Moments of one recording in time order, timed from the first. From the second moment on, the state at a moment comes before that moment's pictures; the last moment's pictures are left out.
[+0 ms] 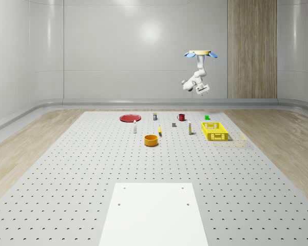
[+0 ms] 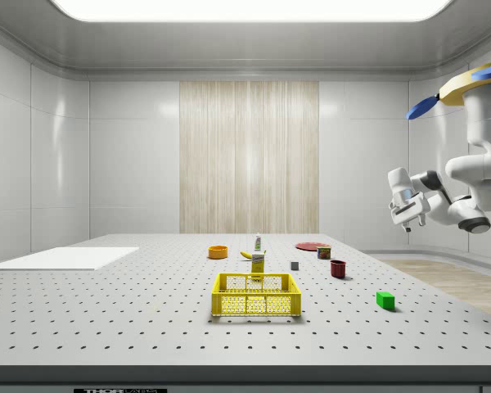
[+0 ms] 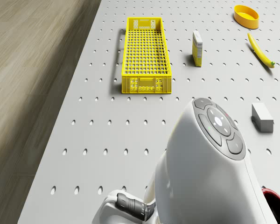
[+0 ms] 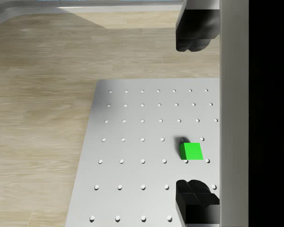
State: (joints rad) arm -0.76 -0.94 1.12 -2.85 -1.86 1.25 1.38
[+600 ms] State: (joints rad) arm -1.00 -1.05 1.24 -2.90 -1.98 1.17 1.55
